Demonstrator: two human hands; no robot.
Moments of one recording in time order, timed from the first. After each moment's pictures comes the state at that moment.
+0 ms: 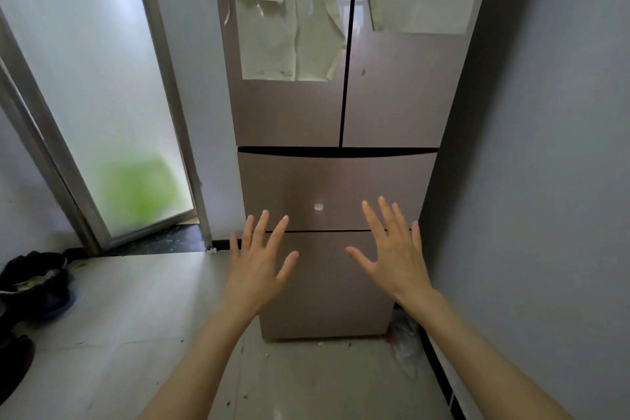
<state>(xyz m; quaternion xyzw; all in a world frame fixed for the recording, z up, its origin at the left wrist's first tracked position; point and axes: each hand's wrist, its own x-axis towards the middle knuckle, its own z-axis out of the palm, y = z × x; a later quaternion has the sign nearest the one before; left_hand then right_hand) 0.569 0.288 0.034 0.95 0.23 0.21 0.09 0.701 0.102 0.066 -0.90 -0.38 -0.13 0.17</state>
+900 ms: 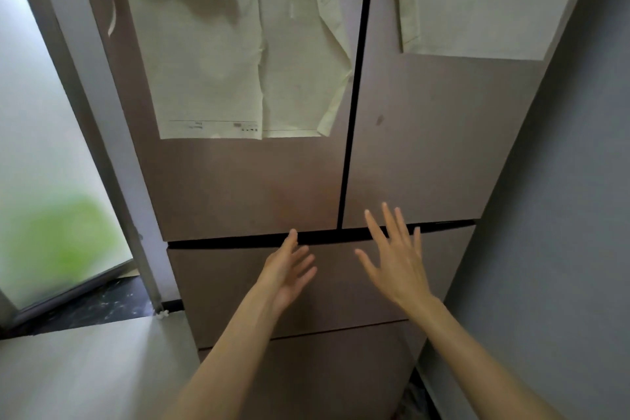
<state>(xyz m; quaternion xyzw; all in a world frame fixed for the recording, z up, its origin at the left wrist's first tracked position) 0.905 0.457 0.065 0.39 0.28 0.11 0.87 0.990 0.293 0.066 -0.91 -0.34 -0.17 0.17</state>
